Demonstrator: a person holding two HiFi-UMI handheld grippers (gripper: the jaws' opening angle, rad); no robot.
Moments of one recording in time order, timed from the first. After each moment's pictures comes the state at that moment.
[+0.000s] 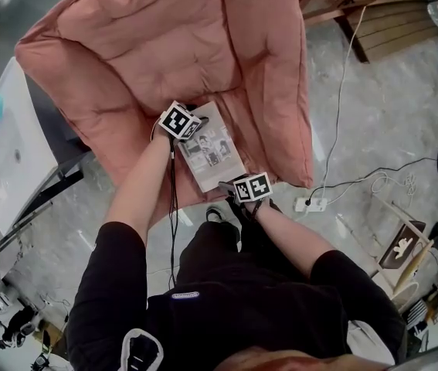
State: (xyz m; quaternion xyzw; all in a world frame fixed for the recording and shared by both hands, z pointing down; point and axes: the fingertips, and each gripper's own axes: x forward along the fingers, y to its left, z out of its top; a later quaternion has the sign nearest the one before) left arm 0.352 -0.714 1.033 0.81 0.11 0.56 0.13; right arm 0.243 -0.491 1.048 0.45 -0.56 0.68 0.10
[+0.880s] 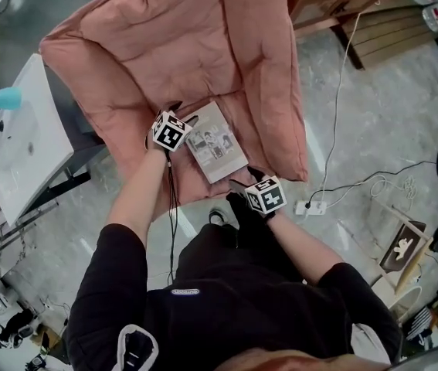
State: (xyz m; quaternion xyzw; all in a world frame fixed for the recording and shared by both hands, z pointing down) left arm 0.329 -0.755 0.960 0.87 0.00 0.50 0.00; right arm 0.292 -0.489 0.947 0.54 -0.63 0.54 0.16
